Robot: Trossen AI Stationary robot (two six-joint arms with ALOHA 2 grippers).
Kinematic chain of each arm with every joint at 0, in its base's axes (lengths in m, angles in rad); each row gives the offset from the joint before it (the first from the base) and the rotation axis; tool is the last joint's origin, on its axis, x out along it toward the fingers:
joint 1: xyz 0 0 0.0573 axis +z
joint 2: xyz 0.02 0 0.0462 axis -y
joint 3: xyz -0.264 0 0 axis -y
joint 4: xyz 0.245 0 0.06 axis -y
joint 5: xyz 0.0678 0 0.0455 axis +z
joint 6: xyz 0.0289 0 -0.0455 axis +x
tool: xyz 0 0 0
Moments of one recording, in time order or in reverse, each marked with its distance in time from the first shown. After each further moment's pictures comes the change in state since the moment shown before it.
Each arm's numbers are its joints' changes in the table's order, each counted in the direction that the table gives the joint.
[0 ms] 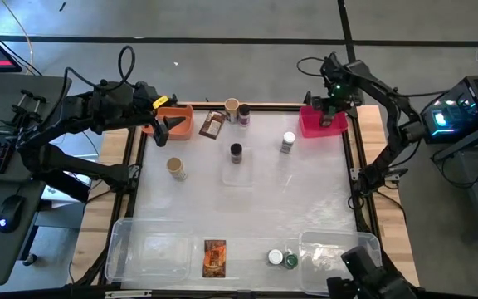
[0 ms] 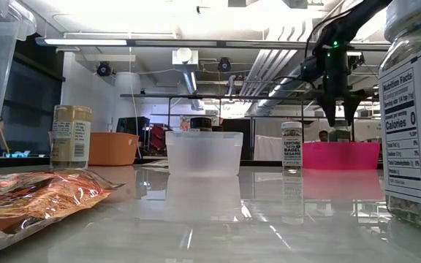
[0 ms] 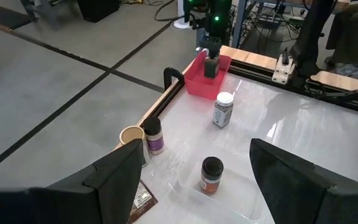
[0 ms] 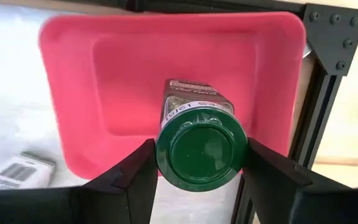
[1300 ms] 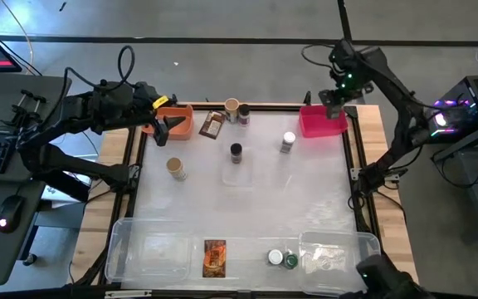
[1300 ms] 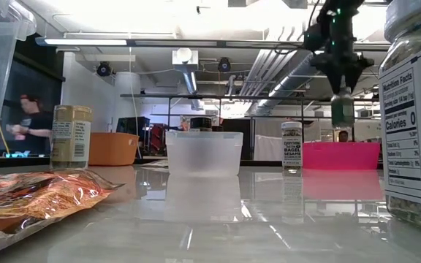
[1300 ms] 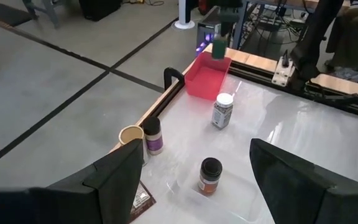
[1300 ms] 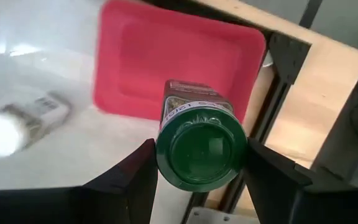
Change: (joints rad) left arm 0.000 0.000 0.000 0.001 0.001 -0.017; right arm 0.035 0.073 0.252 -0.261 -0.019 -0.182
